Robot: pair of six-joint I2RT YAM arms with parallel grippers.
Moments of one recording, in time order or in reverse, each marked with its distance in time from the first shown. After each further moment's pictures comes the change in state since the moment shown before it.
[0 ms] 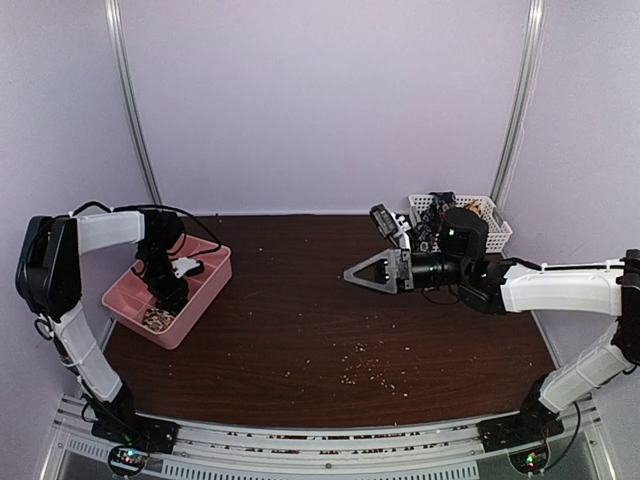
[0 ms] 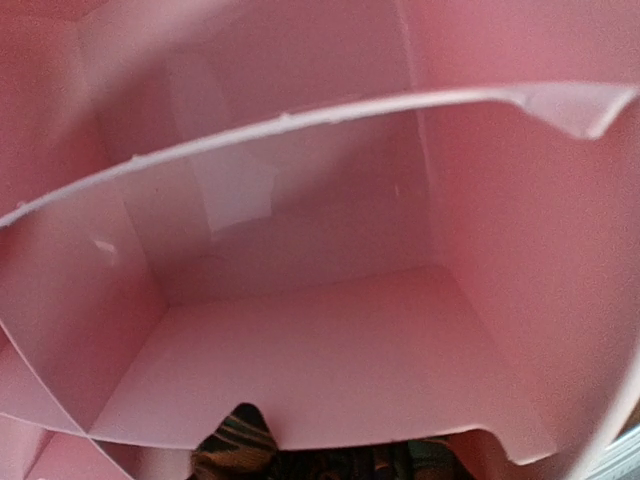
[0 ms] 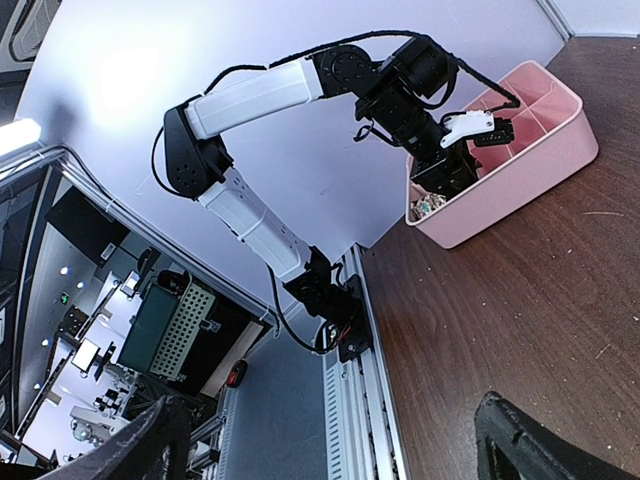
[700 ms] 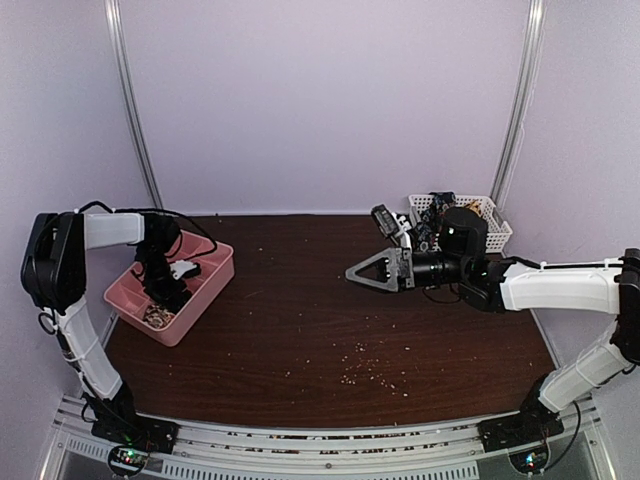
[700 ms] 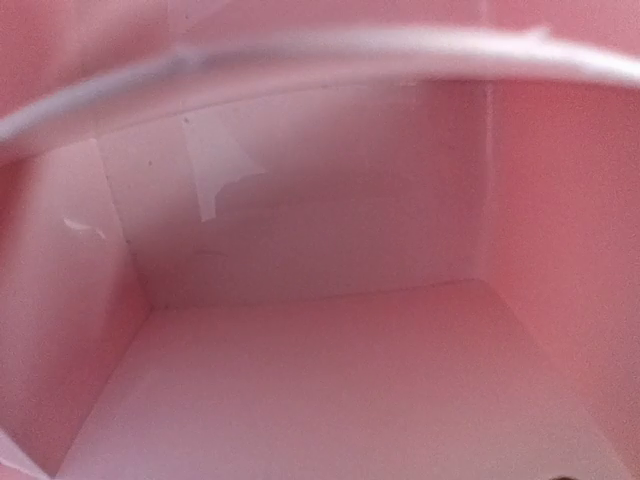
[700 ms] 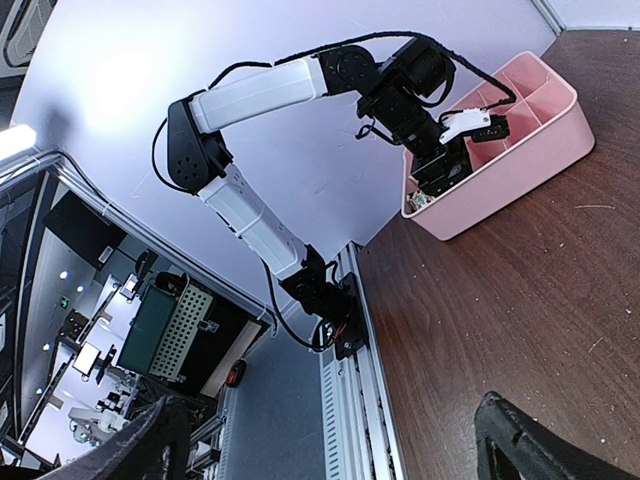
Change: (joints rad) left arm 0.048 0.061 0.000 0.035 0.043 -0.011; right arm -0.023 0.011 0.001 -0.012 -0.016 0.001
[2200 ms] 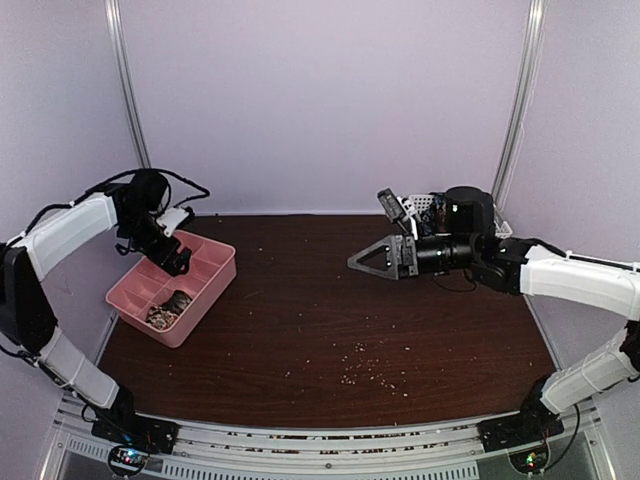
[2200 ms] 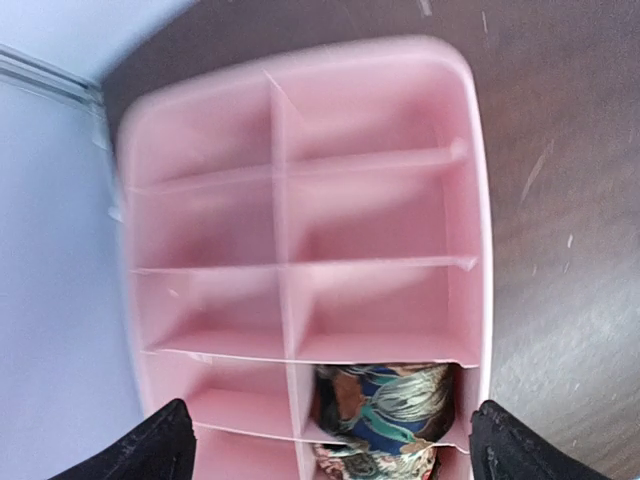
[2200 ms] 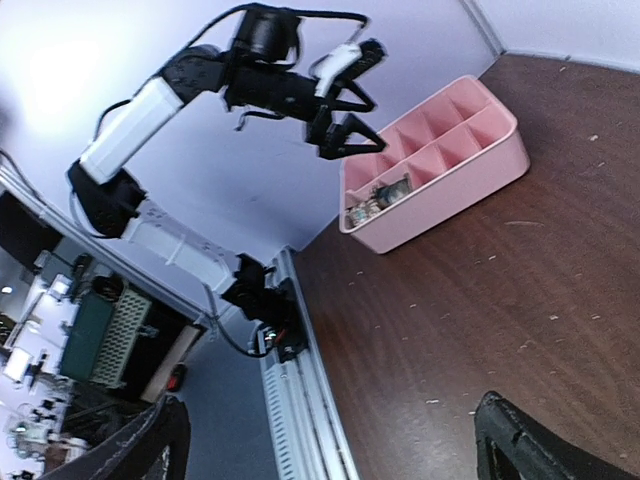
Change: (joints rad) left arm -0.086 -0.305 0.096 0.033 -0.092 -0.093; right arm -0.001 -0.084 0.135 -0.380 0.121 -0.187
